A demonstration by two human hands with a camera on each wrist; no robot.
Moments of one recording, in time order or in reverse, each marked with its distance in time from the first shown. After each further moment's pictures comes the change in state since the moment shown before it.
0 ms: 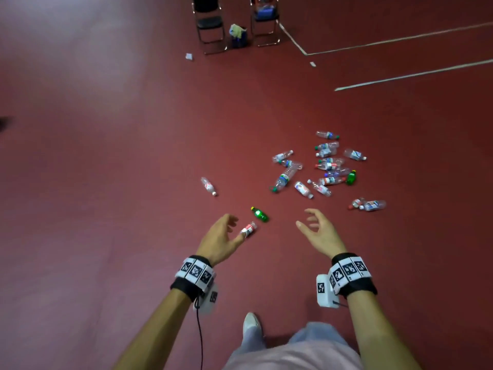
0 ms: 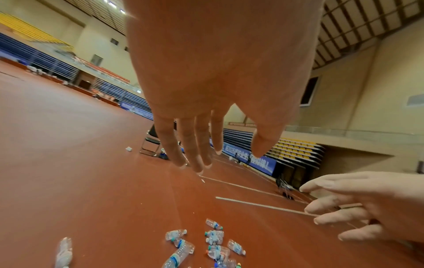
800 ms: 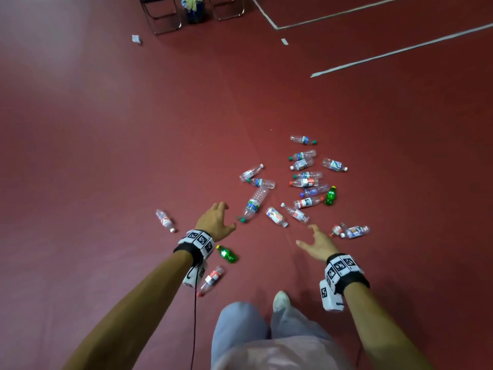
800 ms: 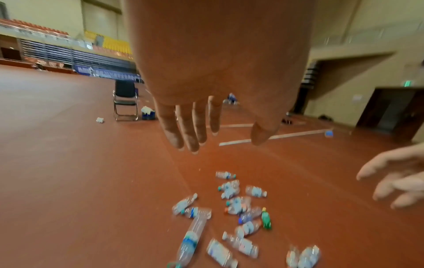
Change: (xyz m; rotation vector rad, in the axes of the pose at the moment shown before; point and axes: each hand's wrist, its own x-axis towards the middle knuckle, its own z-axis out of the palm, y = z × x) left_hand 0.561 0.090 0.103 0.373 -0.229 -0.019; right_hand 0.465 0.109 -0.172 -0.274 -0.198 0.350
